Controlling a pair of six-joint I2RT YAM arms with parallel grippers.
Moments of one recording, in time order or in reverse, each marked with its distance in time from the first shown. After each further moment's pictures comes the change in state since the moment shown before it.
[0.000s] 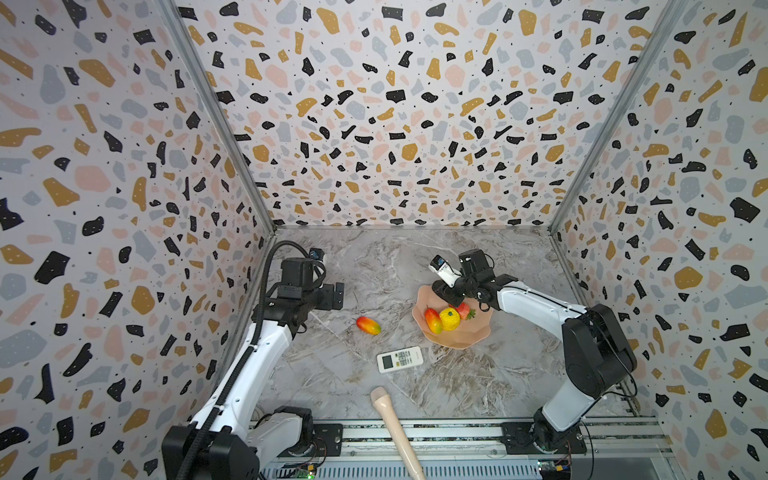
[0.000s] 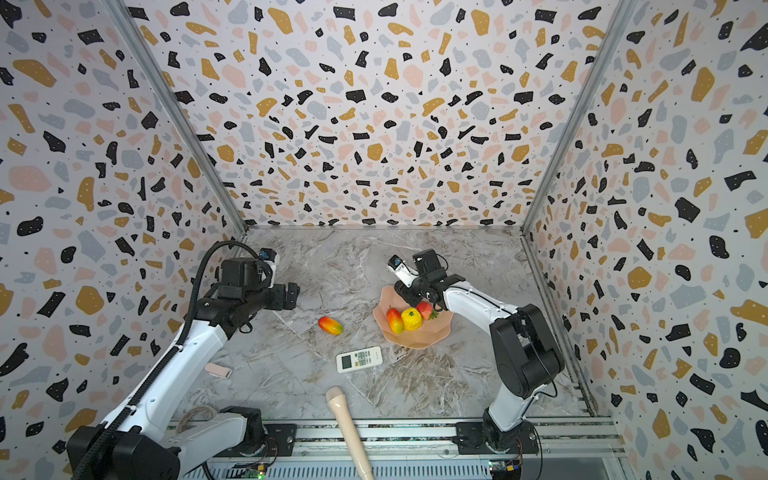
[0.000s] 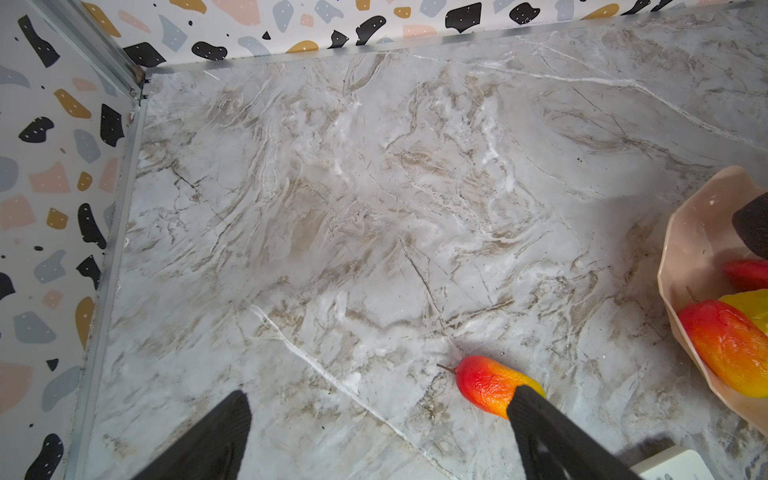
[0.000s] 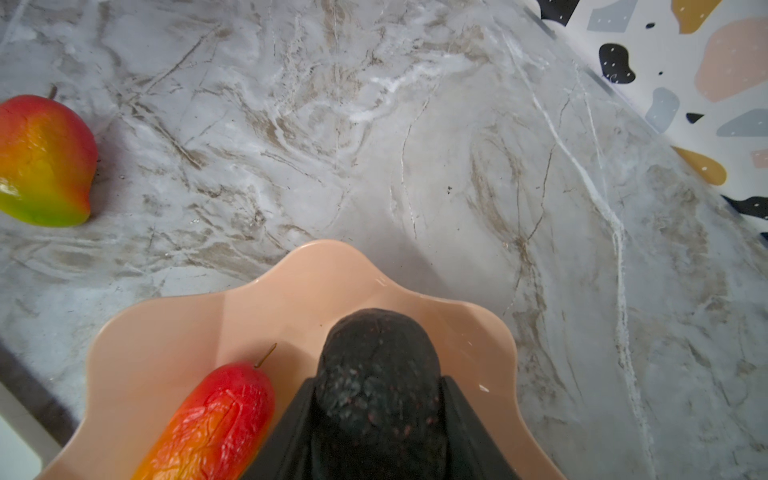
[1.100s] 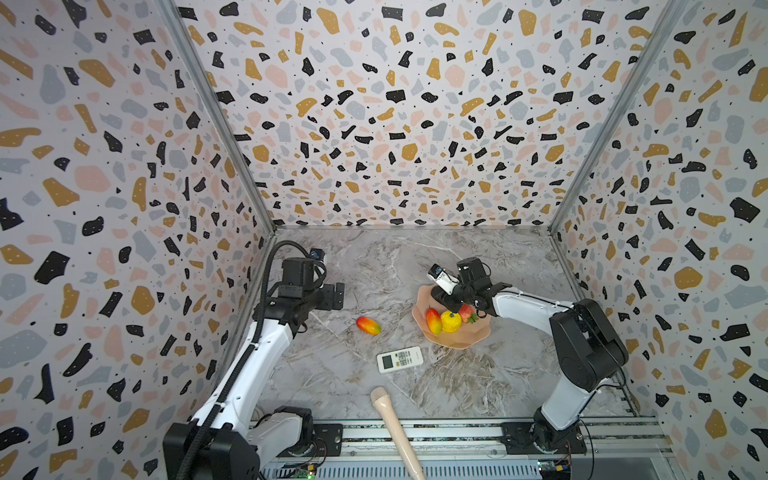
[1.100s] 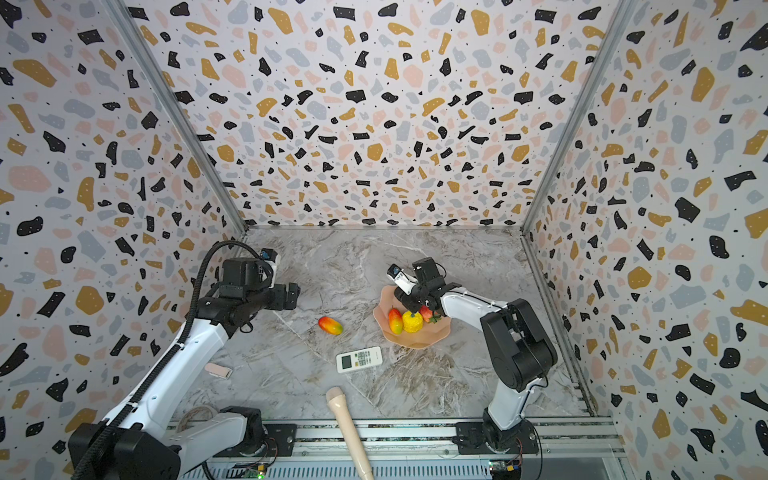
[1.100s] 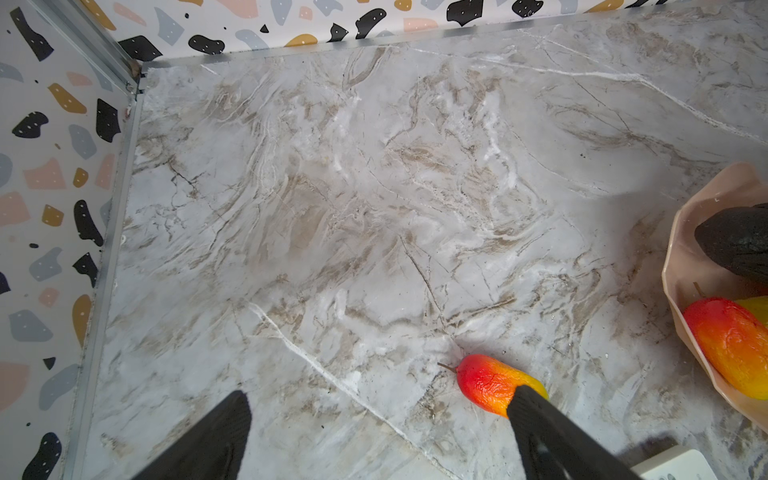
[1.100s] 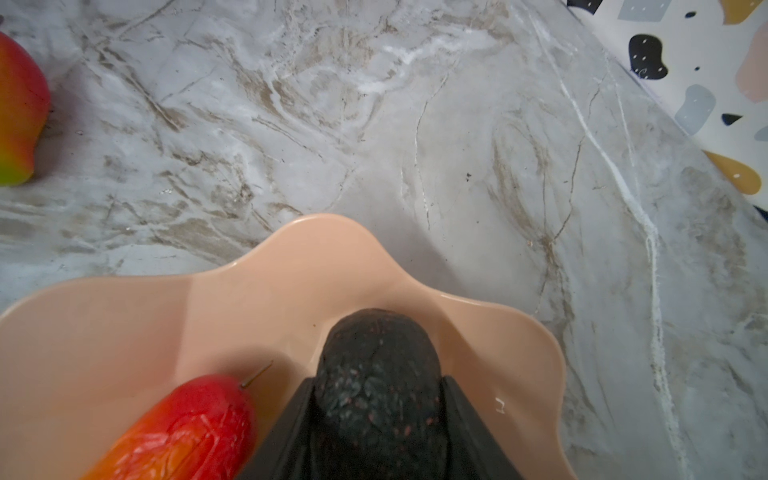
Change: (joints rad) left arm 0.000 0.010 0.000 0.000 0.000 0.000; right arm -0.001 0.054 -0.074 0.124 0.001 -0.048
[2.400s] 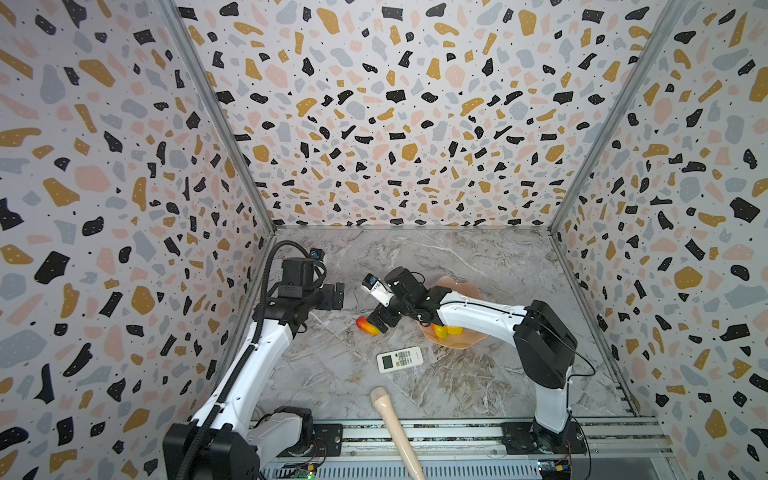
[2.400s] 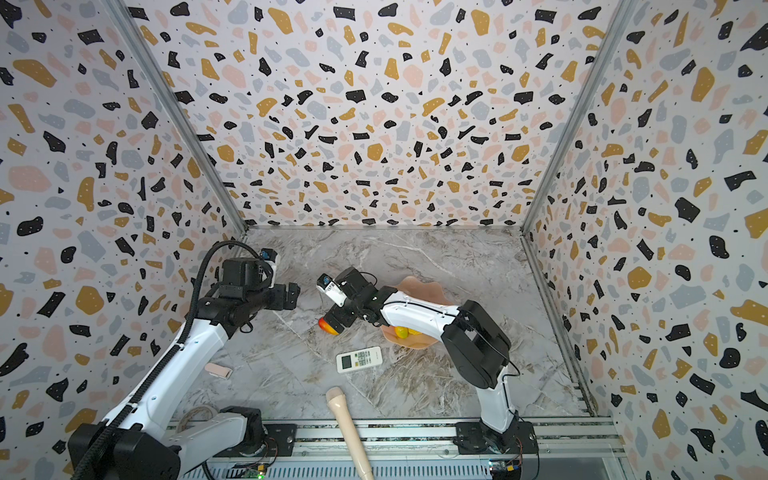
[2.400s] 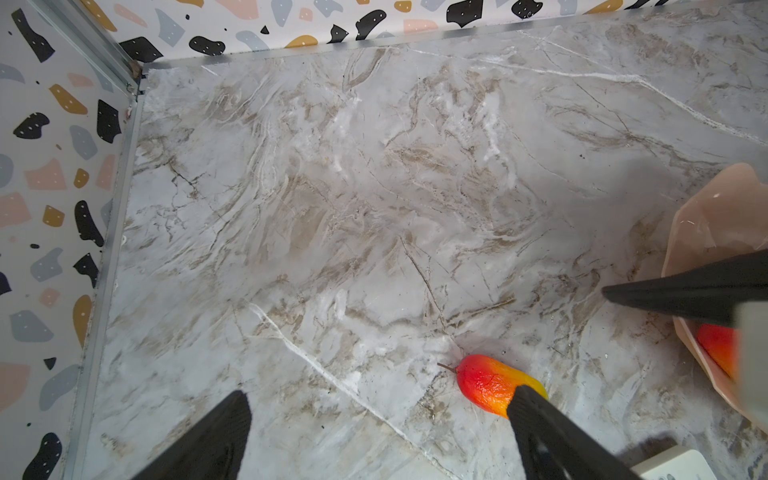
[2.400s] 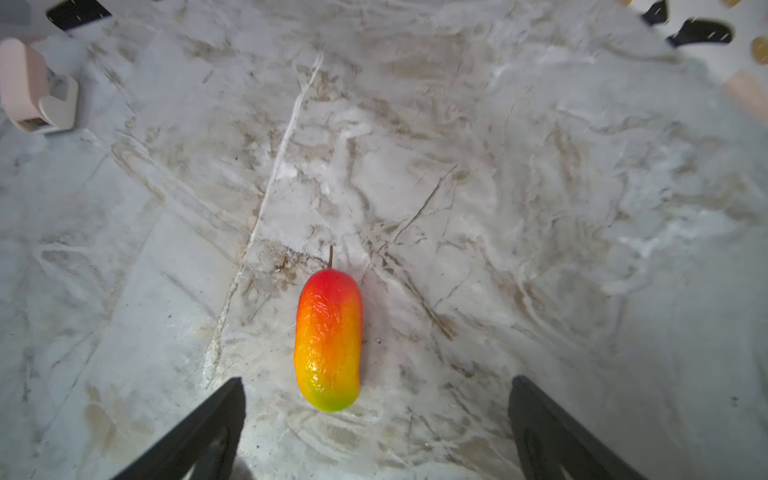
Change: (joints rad) left arm 0.000 -0.002 0.000 0.000 0.000 0.000; right arm 0.446 0.232 0.418 -0.171 0.107 0.353
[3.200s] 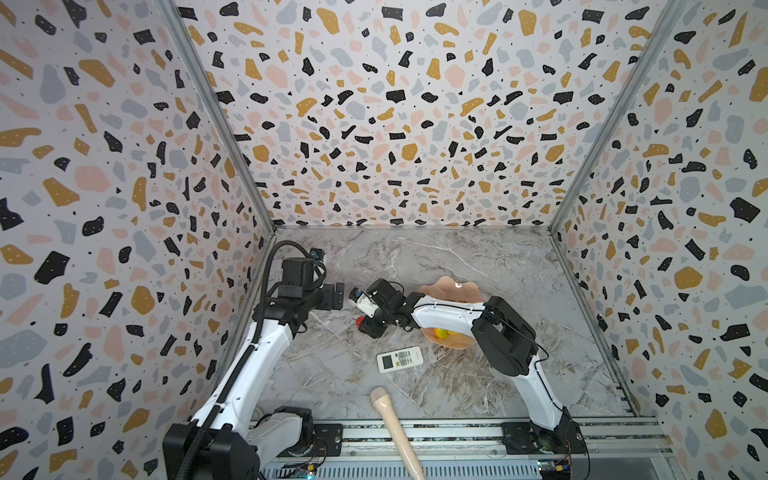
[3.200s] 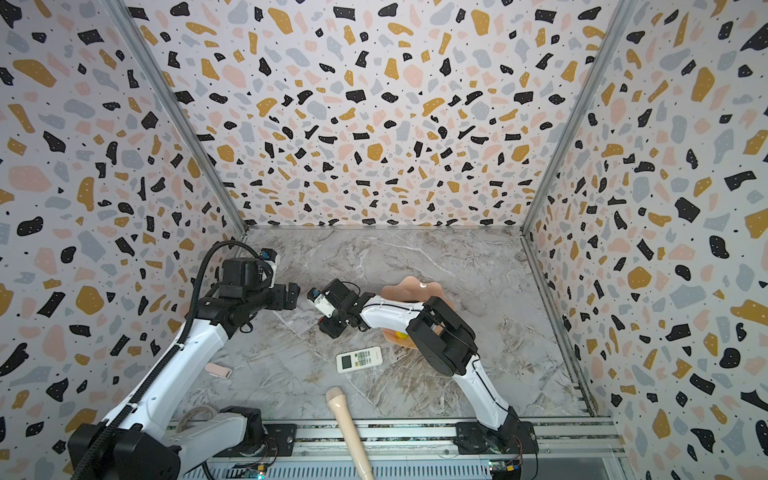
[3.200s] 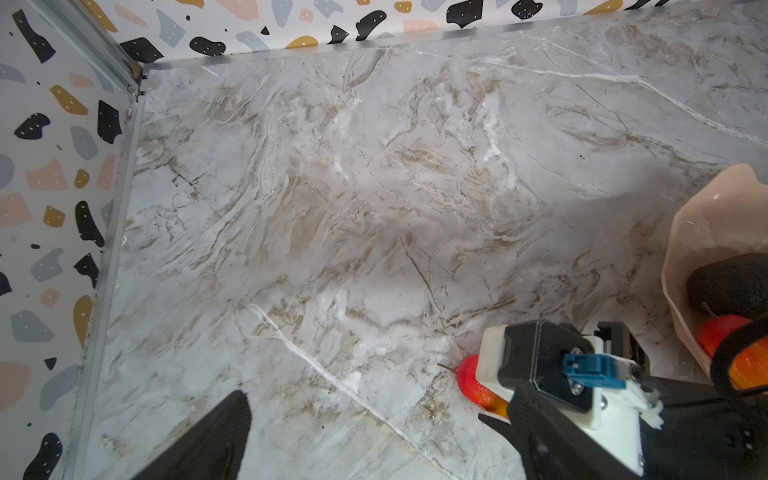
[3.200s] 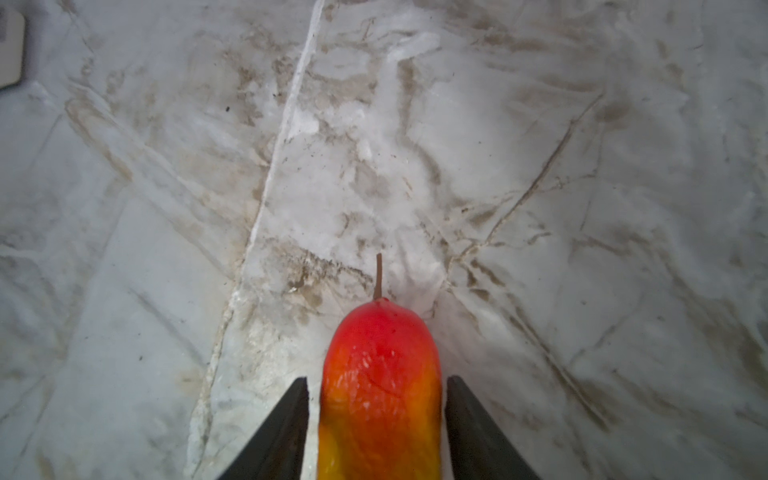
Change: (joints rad) left arm 0.000 -0.001 0.000 0.000 -0.001 0.000; right arm 0.021 0.232 0.150 -0.013 -0.095 0.067
